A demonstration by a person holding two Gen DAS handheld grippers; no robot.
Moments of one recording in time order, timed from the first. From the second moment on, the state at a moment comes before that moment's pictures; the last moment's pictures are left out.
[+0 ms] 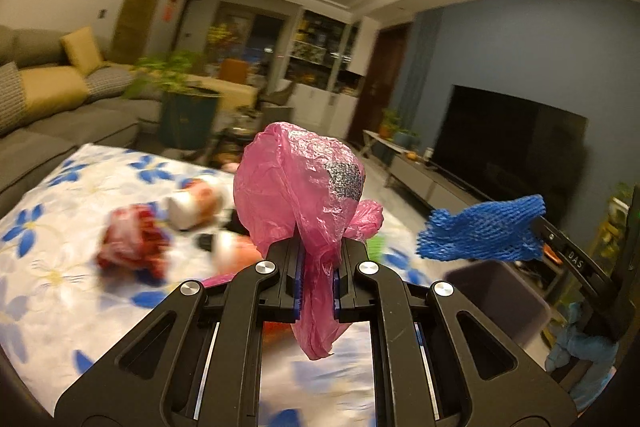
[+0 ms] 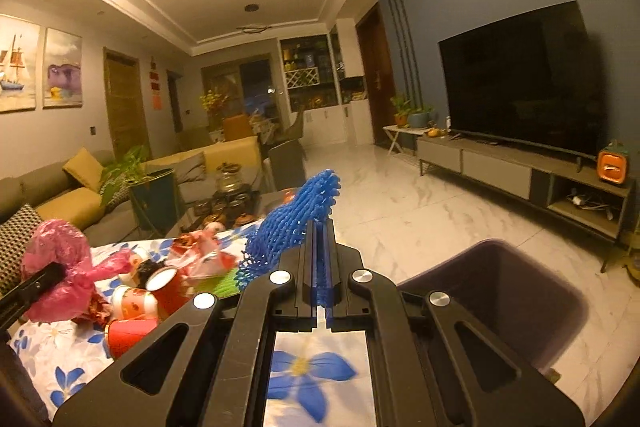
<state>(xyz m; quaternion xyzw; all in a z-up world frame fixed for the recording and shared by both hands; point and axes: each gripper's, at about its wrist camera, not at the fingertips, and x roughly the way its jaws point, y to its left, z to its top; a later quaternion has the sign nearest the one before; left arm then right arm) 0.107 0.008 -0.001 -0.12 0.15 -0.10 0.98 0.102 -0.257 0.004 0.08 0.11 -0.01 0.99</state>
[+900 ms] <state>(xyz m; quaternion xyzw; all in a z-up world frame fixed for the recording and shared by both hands) 0.170 -0.232 -0.023 -0.03 0.16 -0.33 0.93 0.076 -0.359 -0.009 0.08 0.09 -0.15 0.98</state>
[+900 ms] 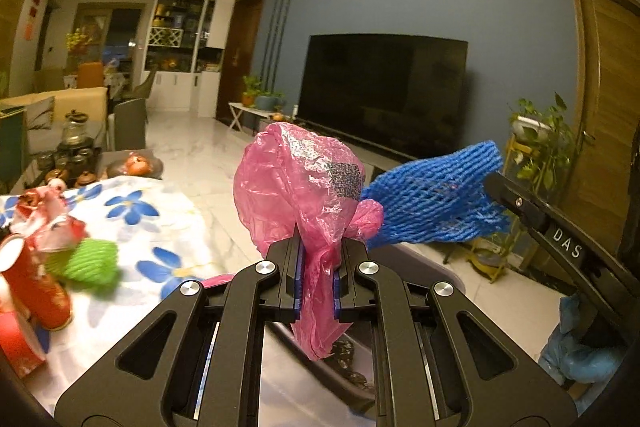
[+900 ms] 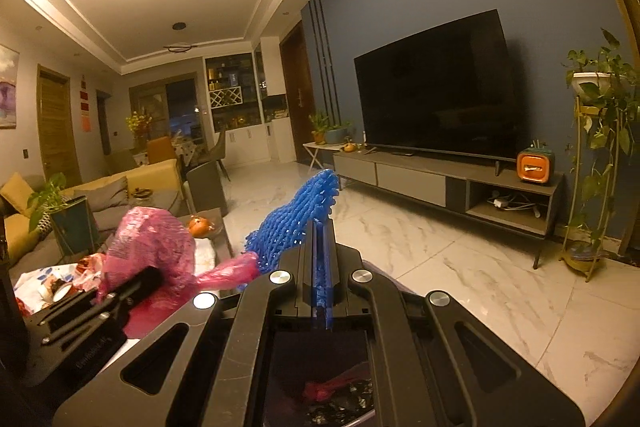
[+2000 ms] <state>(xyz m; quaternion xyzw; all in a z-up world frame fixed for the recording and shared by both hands) 0.196 -0.265 -0.056 -0.03 0.21 -0.36 0.91 0.099 -0.389 -0.035 0.12 0.14 -0.15 0.97</state>
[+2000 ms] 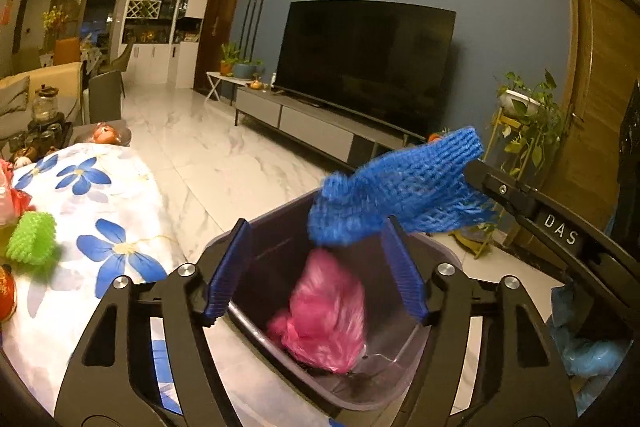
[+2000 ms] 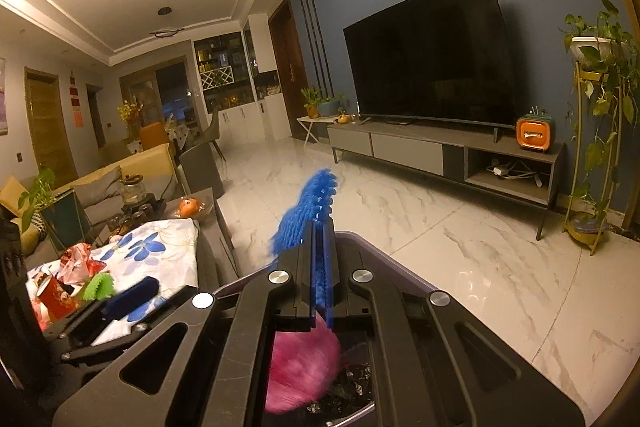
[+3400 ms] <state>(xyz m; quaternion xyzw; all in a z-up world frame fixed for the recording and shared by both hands) 0.128 -0.049 -0.039 -0.07 0.17 -0.11 0.98 0.072 -0.276 -0.031 0.10 0.13 -0.09 0.98</state>
